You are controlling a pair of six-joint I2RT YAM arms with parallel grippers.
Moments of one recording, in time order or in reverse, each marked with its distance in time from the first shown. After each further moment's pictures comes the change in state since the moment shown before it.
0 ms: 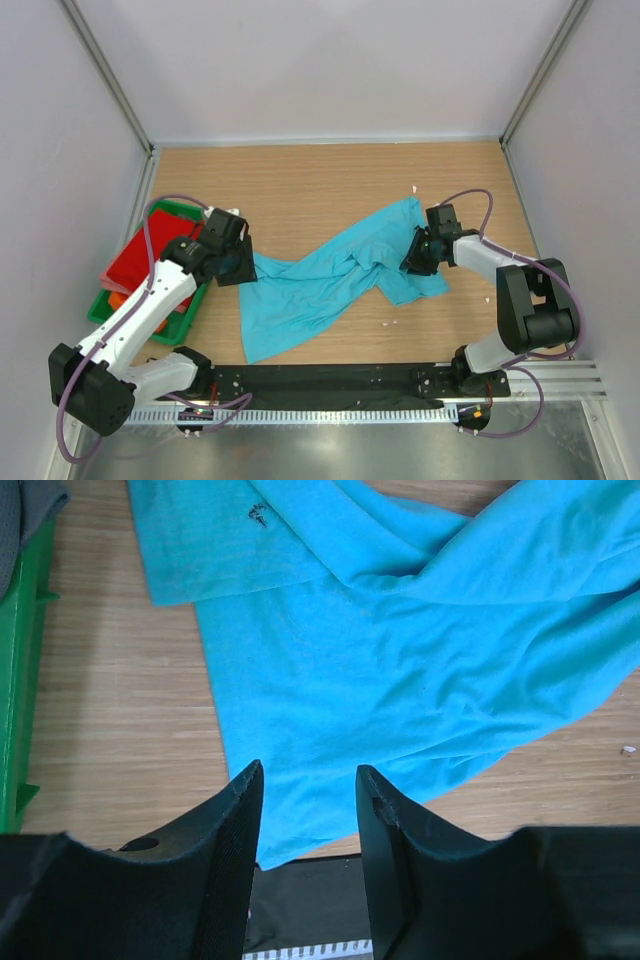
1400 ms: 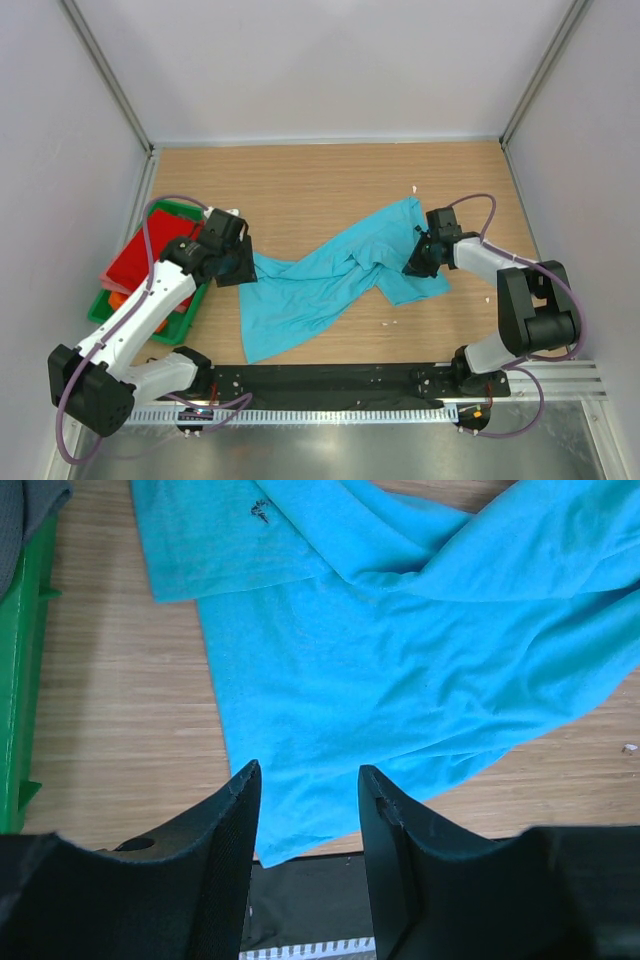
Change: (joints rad) left arm 0.000 -0.005 0.000 -0.007 -0.001 0.001; right arm -0.001 -0.014 -0.024 -0.005 0.021 0.086
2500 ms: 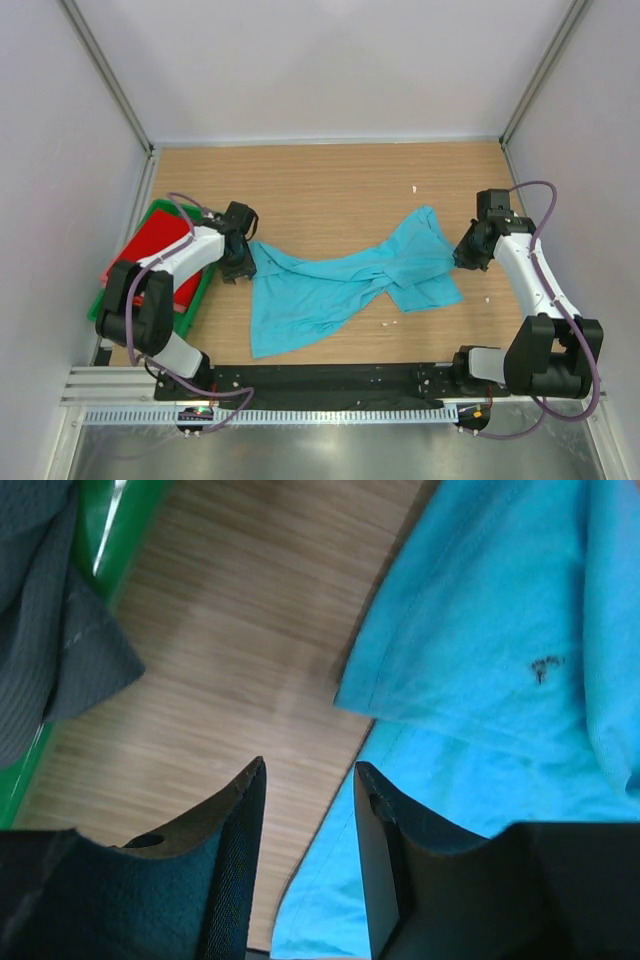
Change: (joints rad) left arm 0.132 0.419 -0.021 0.169 -0.113 -0.111; right arm -0.248 -0.243 0.219 -0.507 0.209 -0.140
